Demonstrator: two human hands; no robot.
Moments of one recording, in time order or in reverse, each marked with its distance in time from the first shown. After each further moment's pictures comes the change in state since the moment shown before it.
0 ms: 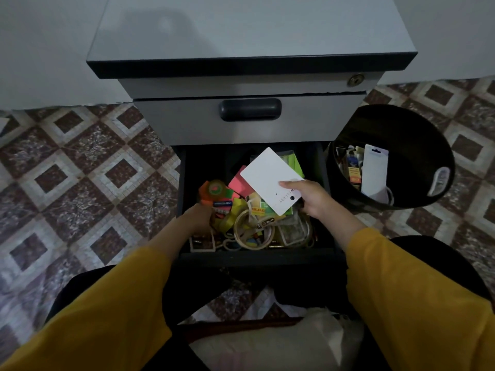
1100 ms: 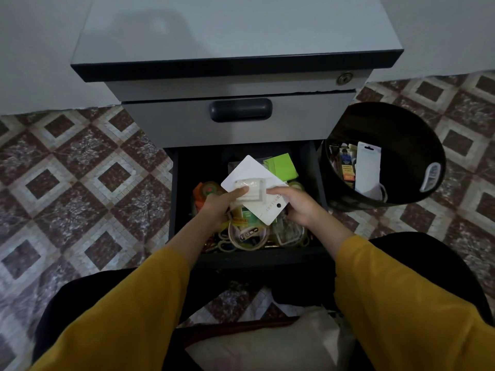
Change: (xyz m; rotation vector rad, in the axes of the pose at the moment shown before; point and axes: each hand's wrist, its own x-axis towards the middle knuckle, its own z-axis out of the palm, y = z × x) left_hand 0.011 0.060 -0.003 -1.662 0.159 -0.117; right_hand -0.016 0.011 0.013 0.051 -0.154 0.029
